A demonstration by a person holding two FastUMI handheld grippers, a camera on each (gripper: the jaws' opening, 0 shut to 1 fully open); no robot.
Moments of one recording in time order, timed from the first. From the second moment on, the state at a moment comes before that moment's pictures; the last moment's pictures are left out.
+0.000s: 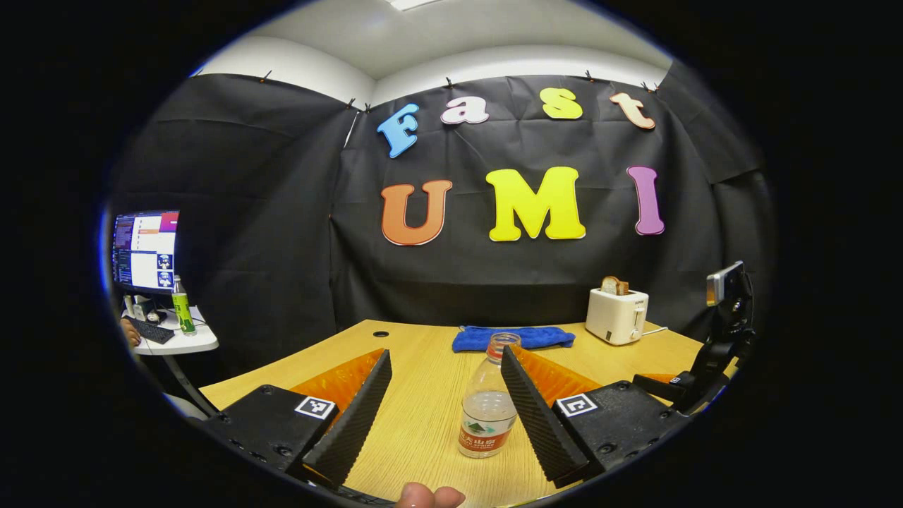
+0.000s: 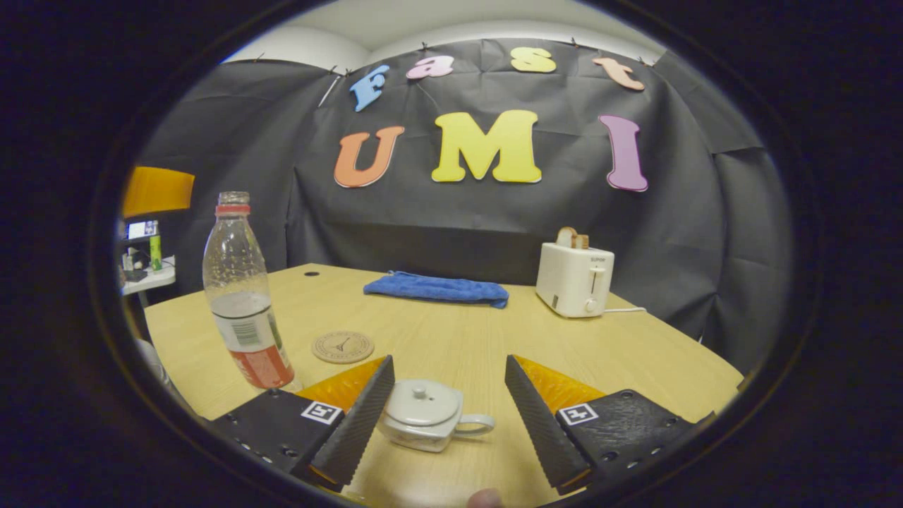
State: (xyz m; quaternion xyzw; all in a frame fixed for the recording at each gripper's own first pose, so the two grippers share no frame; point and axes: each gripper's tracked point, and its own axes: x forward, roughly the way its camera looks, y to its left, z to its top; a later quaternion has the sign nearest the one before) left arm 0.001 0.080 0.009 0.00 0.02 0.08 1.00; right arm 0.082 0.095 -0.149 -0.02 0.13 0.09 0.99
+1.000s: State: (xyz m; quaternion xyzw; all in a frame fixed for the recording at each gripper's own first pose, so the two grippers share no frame) left arm 0.002 0.095 0.006 0.00 0.03 0.08 1.00; right arm 0.085 0.117 -0.147 -0.03 0.14 0.14 0.98
